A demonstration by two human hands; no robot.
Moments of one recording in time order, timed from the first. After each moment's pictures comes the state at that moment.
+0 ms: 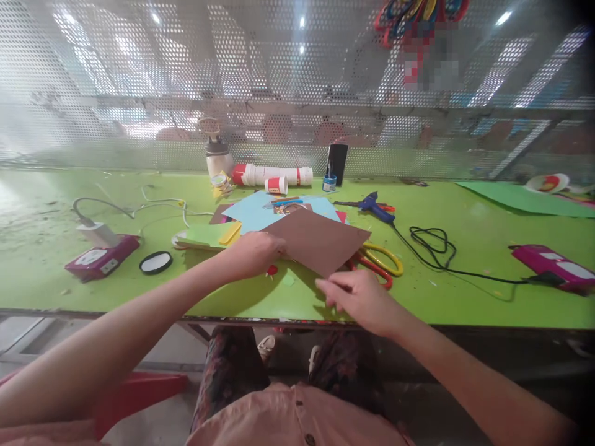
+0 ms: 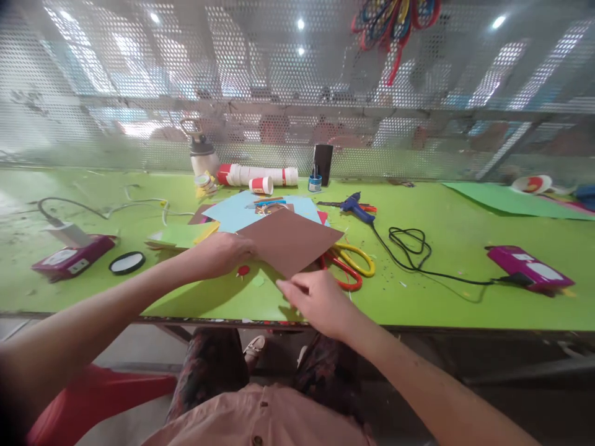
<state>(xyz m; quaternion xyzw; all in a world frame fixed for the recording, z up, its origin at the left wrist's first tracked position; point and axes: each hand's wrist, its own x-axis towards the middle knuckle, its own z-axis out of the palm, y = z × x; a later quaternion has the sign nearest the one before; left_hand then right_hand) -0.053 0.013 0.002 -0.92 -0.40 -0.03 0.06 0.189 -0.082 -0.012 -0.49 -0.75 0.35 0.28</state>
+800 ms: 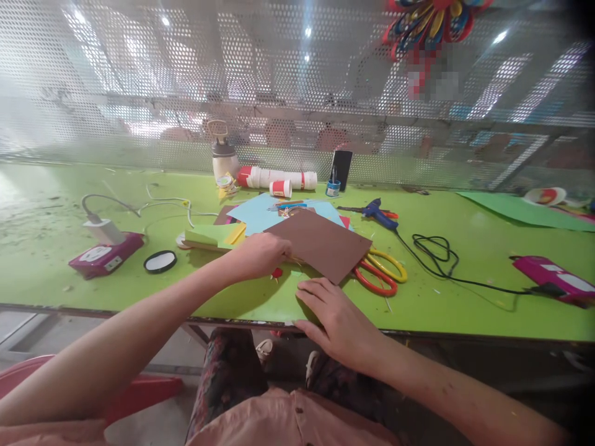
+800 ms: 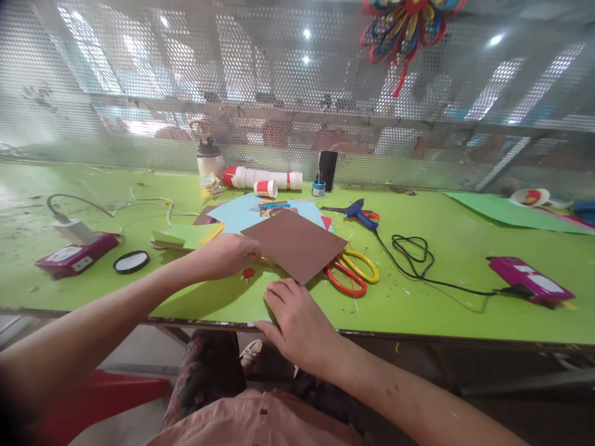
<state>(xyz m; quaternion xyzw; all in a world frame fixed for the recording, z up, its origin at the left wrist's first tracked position) -0.051 0.013 0.002 -0.91 -0.41 -0.05 0.05 0.157 -0.092 -0.035 -0.38 -0.90 0.07 0.20</state>
